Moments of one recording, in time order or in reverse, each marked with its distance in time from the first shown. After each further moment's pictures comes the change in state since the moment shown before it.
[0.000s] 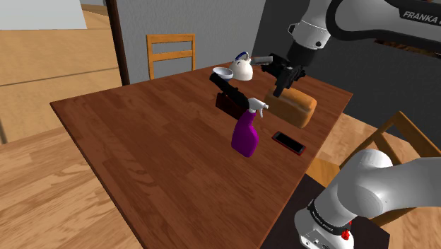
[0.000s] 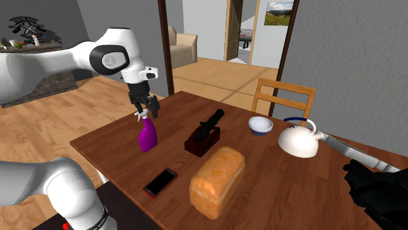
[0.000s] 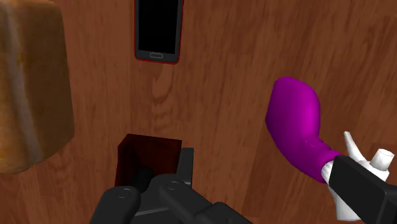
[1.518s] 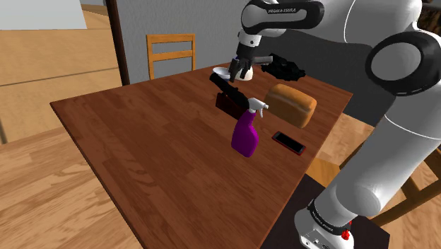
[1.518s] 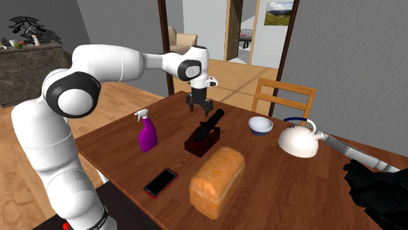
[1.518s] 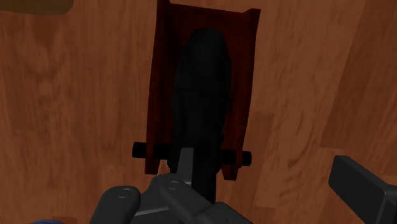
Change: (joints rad) arm -0.035 0.846 -0.133 0.606 0.092 0.162 -0.184
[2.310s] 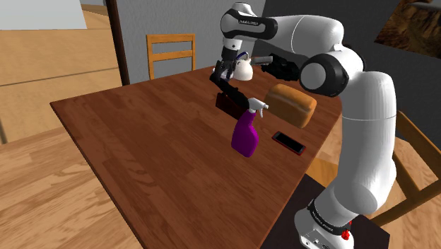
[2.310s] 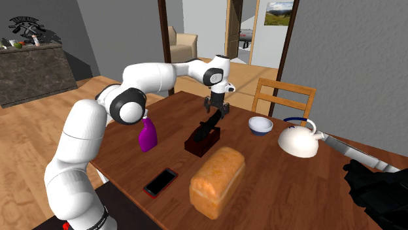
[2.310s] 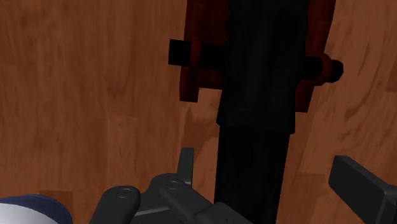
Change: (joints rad) arm -0.060 0.457 0.000 0.532 0.081 -0.118 -0.048
